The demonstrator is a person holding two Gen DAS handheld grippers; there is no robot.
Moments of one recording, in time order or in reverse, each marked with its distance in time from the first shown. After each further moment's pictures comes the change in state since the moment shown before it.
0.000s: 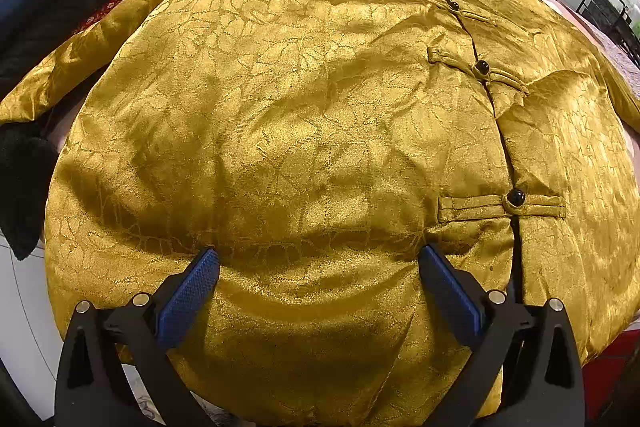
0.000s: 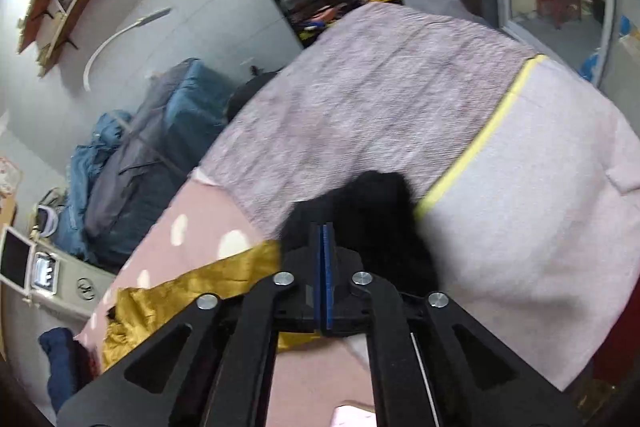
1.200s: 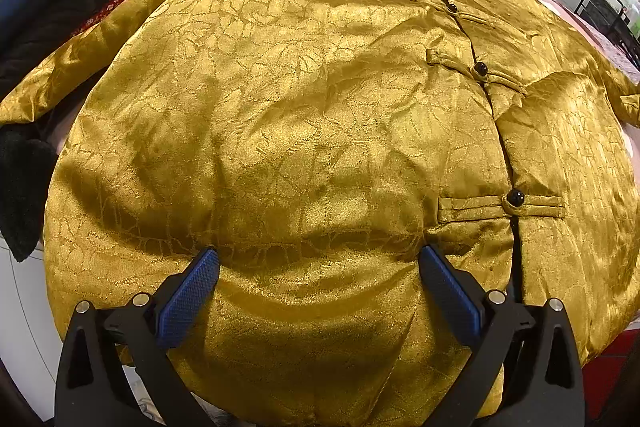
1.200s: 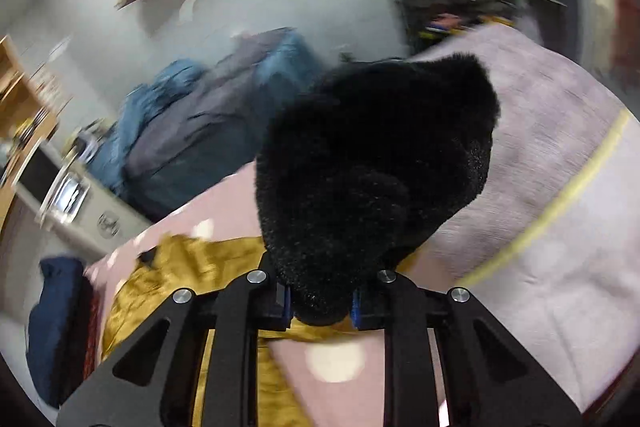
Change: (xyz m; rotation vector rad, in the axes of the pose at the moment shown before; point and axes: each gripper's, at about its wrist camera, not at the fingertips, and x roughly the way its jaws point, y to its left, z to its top) left arm -0.001 -0.004 -0.003 -0.004 -0.007 -0.002; right arm 0.012 0.159 -0.074 -0.318 0.005 0.174
